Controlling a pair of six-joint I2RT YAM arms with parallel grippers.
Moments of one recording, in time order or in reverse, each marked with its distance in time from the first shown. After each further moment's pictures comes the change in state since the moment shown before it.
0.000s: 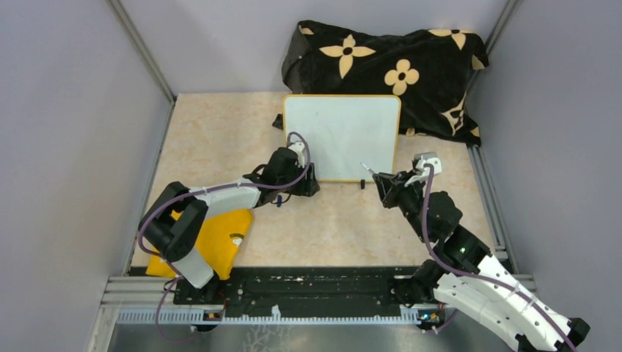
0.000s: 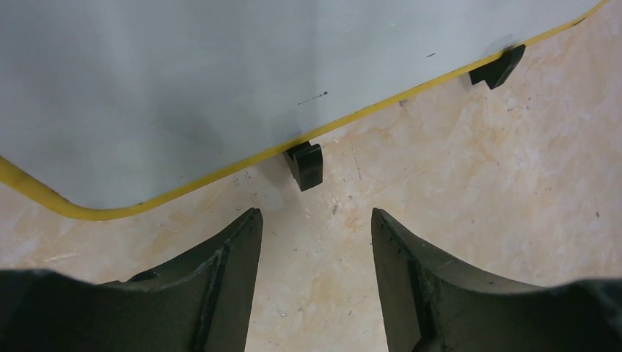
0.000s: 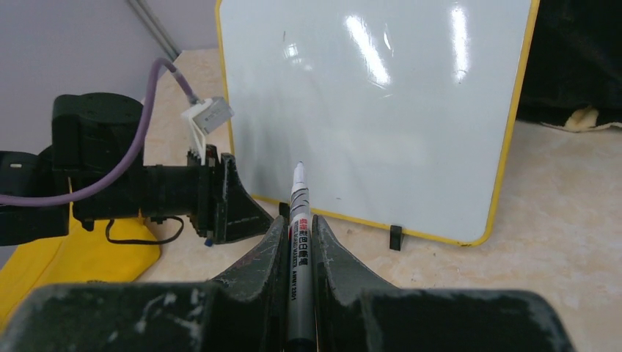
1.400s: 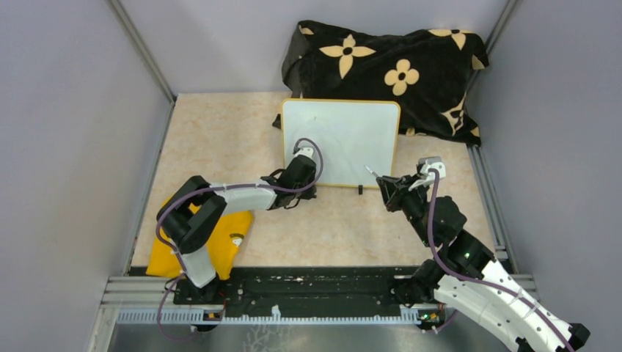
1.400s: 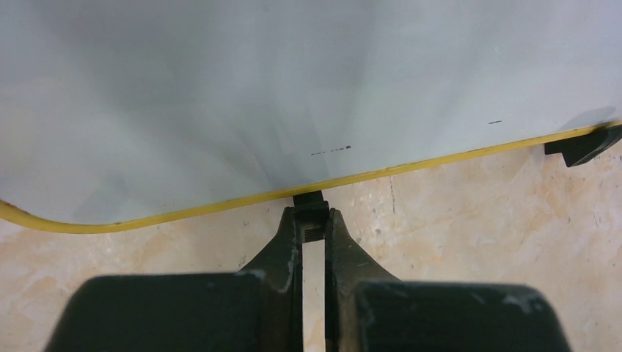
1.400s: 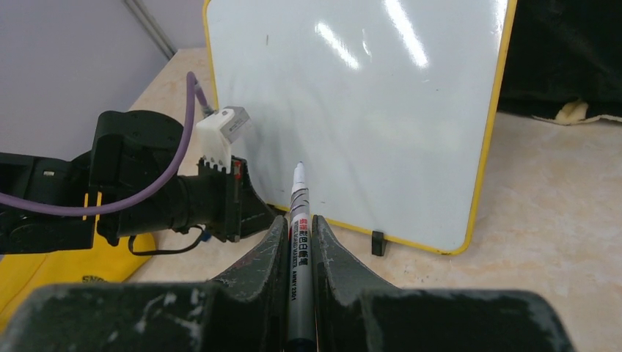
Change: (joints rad) left arm -0.101 0.146 0.090 -0.048 -0.270 -0.070; right arm 0.000 -0.071 -0.020 -0.039 0.011 0.000
